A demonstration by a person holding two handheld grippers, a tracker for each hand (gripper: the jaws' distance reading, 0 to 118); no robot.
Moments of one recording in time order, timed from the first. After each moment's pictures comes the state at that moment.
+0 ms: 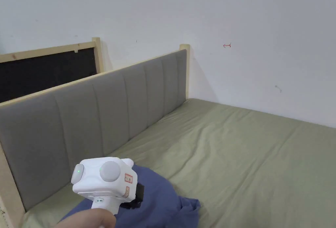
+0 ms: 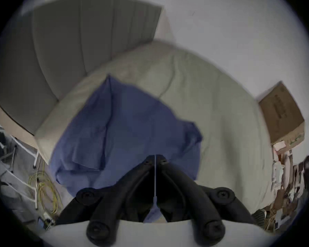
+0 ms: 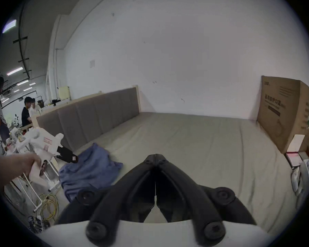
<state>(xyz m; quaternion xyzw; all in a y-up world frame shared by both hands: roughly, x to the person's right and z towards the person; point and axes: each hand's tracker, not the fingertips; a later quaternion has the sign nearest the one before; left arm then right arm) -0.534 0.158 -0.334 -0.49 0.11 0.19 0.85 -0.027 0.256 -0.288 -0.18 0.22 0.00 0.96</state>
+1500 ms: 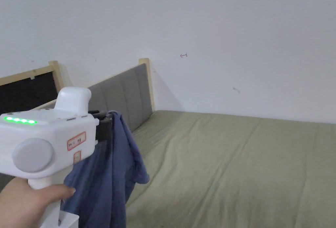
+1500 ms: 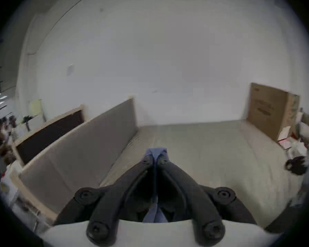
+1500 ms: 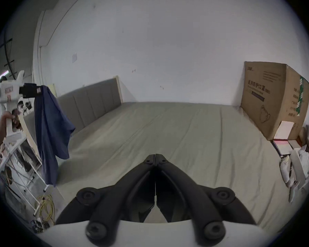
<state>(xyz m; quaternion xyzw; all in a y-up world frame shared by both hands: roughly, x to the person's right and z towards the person) -0.398 0.410 -0.281 -0.13 0.04 -0.04 0.99 0.063 0.253 -0.291 -0.20 0.17 -0.03 0.96</state>
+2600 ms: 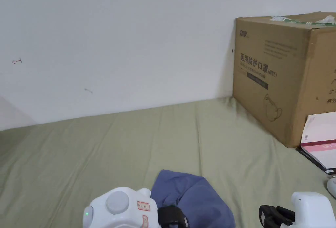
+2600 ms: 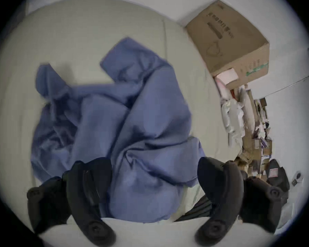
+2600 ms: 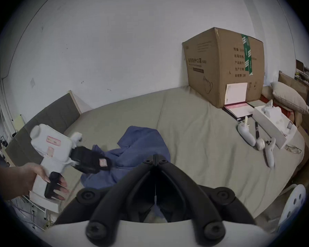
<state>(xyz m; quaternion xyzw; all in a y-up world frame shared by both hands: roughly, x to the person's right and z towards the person) -0.042 0.181 -0.450 -0.54 -0.23 0.17 0.79 0.236 0.214 -0.250 -0.24 0.00 -0.11 0.96</state>
